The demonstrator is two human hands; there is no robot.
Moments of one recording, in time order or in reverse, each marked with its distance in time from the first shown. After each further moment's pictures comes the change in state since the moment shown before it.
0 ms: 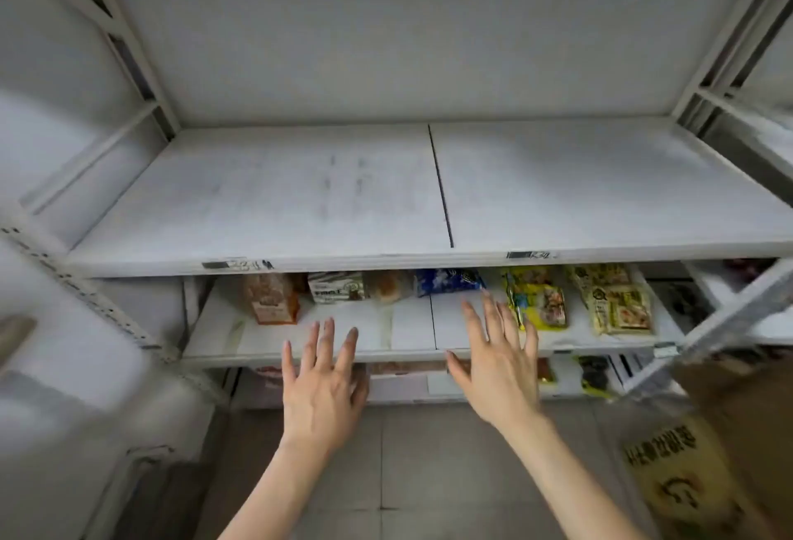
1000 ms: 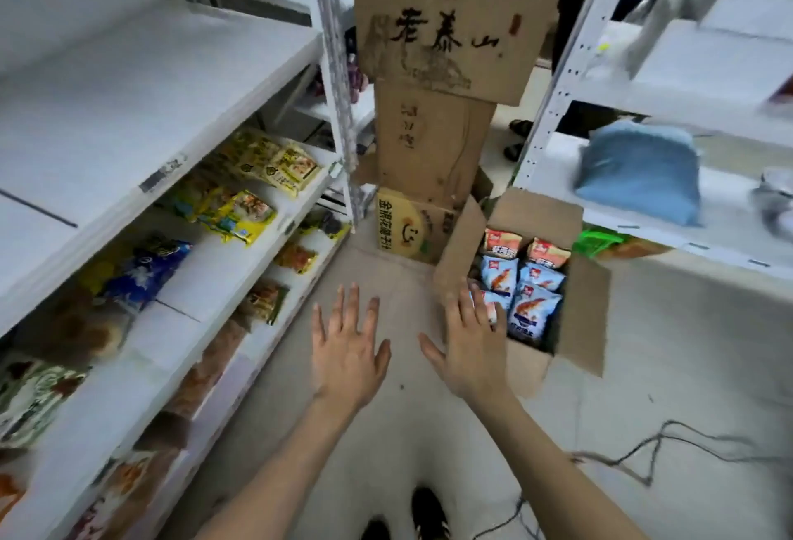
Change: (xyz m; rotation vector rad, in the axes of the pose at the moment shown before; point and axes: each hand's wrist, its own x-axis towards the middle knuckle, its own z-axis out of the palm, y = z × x) left_hand -0.138 0.175 0.011 -0.215 -0.158 1.117; right_hand -0.333 -0.016 -0.016 -0.071 -0.181 1.177
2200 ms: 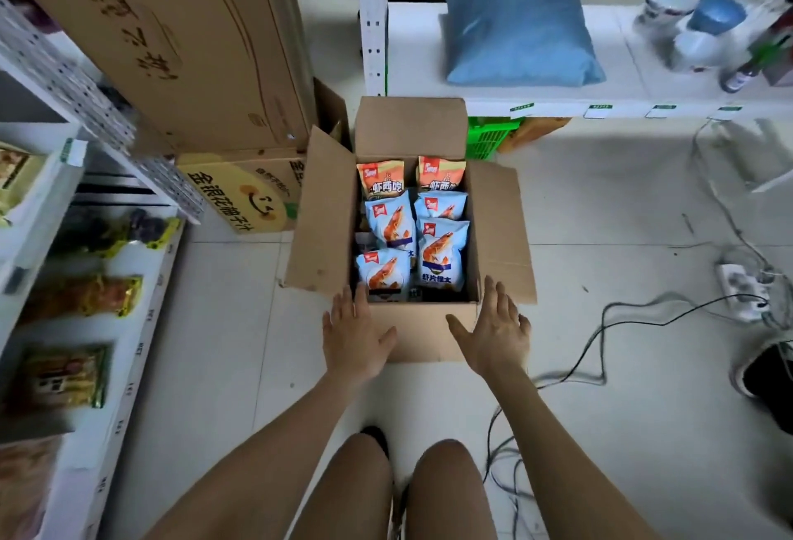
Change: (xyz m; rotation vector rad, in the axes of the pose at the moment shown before) left_hand 0.166 0.229 0.291 -0.299 -0.497 0.153; right_hand 0.073 0.280 0.223 0.196 -0.202 0.718
